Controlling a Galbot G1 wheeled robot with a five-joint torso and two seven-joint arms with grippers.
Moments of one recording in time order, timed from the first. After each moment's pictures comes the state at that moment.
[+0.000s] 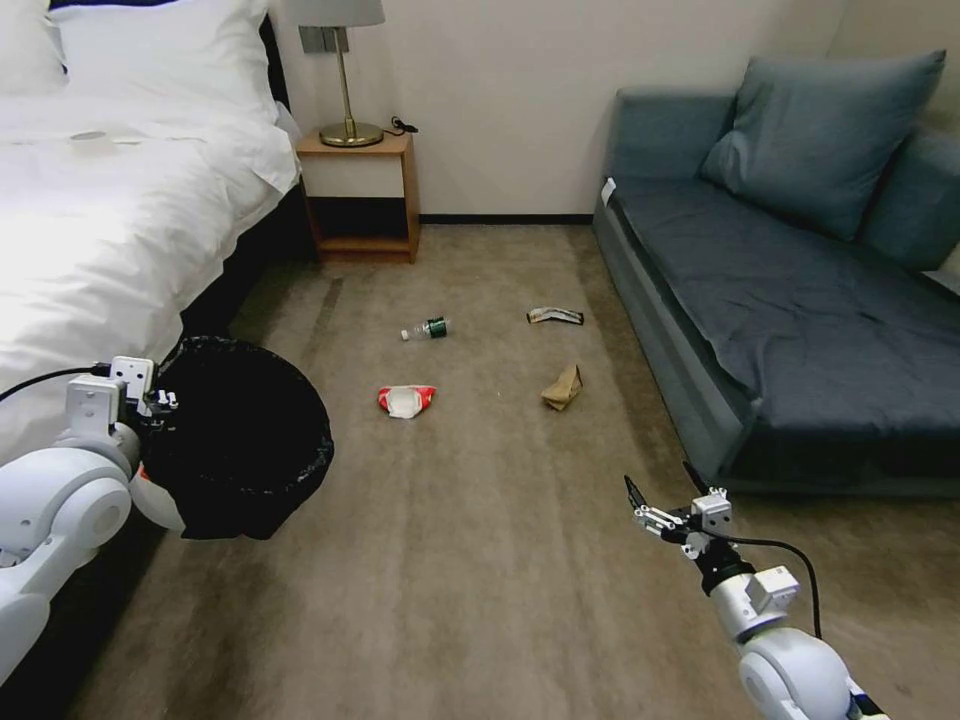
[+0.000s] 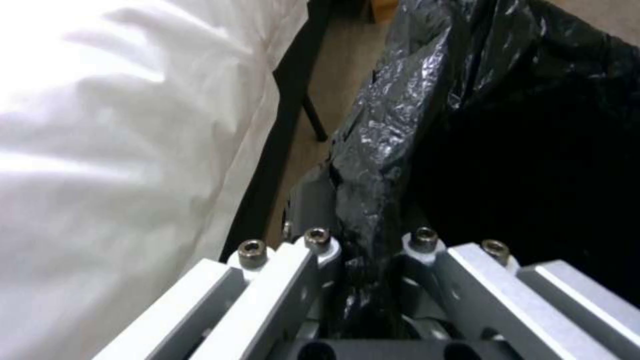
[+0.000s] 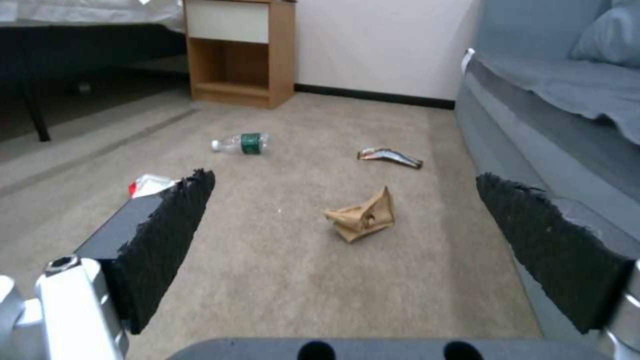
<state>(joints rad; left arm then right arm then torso) 1.23 -0.59 -0.62 -1.99 -0.84 0.64 -0.49 -1.46 0.96 0.38 1.77 0.46 0.27 0.02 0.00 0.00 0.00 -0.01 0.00</state>
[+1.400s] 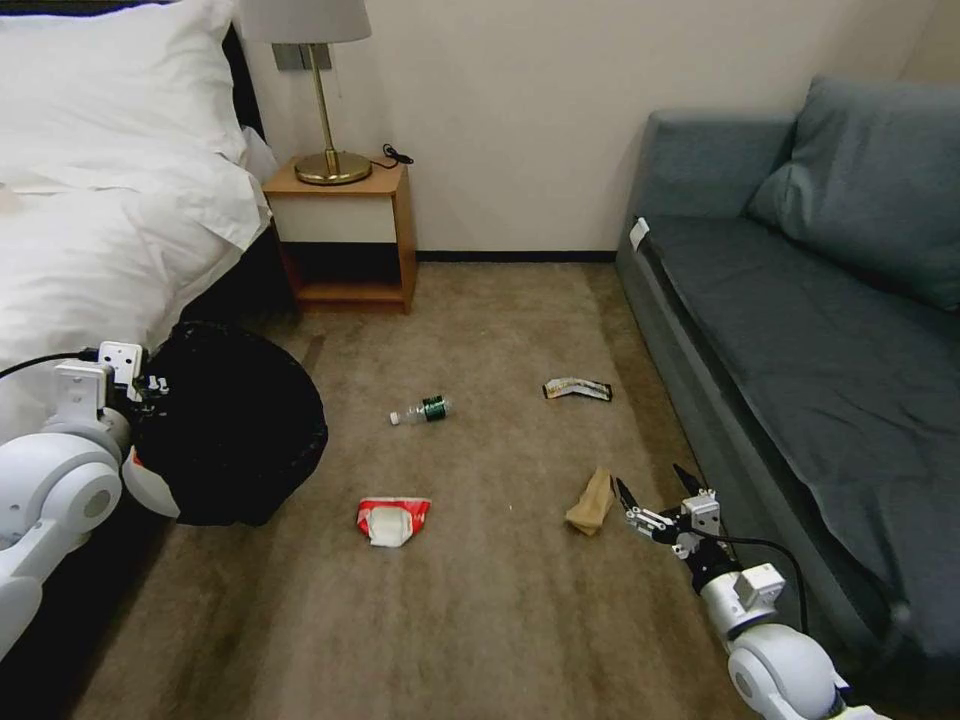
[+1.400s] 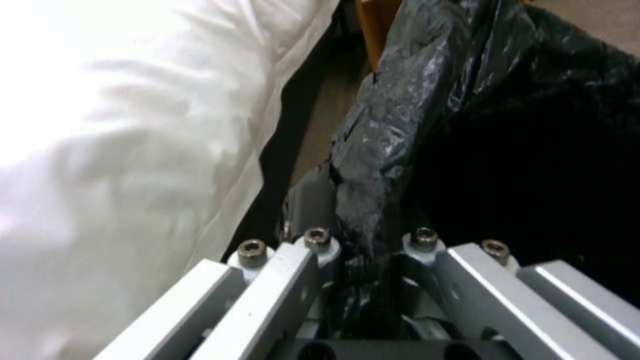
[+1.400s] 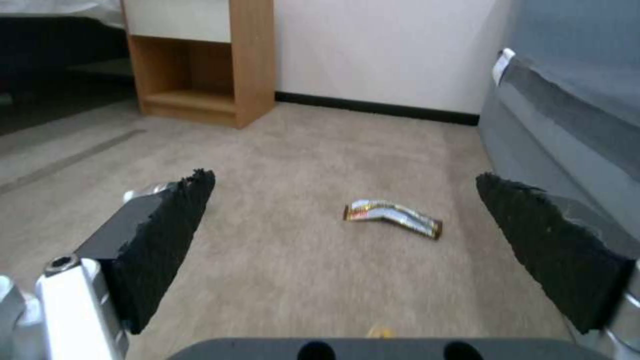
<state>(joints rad) 1.18 -0.57 -0.61 -1.97 -0.86 0.63 -0.48 -1.42 0.96 0.34 1.72 0.46 0.28 0.02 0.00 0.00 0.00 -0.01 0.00</state>
